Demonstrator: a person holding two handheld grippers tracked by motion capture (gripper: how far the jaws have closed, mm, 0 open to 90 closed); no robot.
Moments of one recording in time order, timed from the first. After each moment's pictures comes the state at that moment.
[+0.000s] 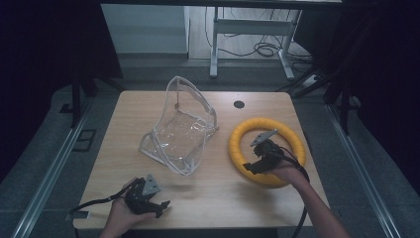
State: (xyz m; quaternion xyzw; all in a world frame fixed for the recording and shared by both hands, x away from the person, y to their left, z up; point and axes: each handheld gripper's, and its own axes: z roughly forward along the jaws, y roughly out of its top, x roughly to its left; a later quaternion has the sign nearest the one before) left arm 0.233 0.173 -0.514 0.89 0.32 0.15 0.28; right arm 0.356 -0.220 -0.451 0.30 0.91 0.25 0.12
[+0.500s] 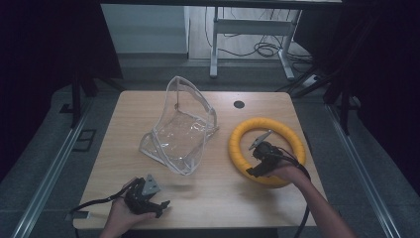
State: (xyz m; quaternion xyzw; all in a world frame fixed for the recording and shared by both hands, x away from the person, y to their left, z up) left arm 0.233 0.174 -0.514 0.89 0.32 0.15 0.28; right arm 0.361 -0.220 -0.466 0.29 0.93 0.18 0.08
